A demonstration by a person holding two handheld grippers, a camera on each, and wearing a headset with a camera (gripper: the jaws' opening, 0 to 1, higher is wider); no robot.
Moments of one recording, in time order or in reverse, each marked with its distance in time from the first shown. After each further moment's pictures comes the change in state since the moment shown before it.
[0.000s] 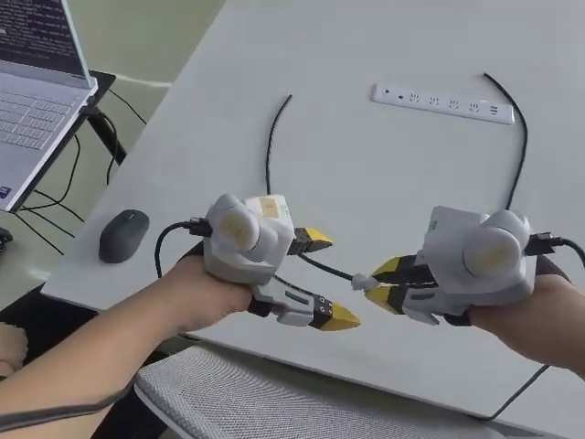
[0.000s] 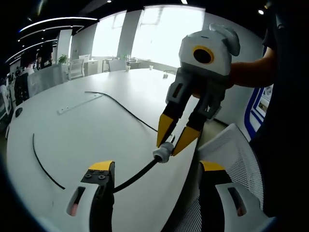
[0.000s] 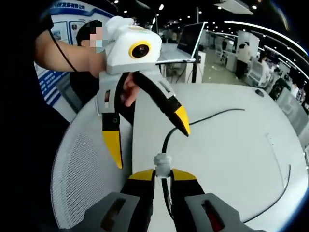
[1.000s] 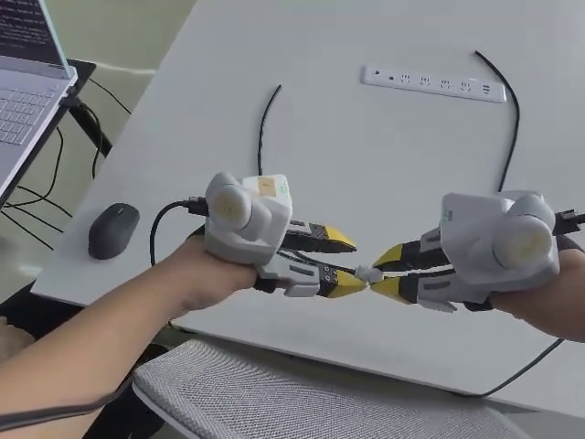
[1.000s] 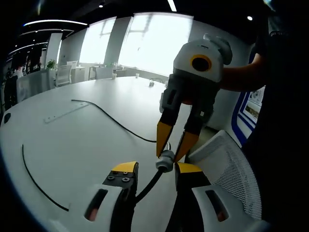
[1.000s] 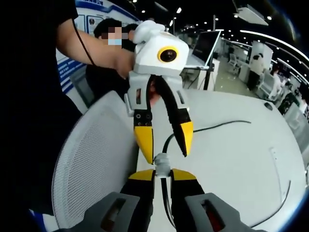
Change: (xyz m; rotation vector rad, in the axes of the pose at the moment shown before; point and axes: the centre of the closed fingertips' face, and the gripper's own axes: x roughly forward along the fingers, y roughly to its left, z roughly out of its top) left arm 0.009 -0.009 0.016 0.022 -0.065 -0.136; right arm -0.010 0.007 -0.001 -0.093 -0.056 0.088
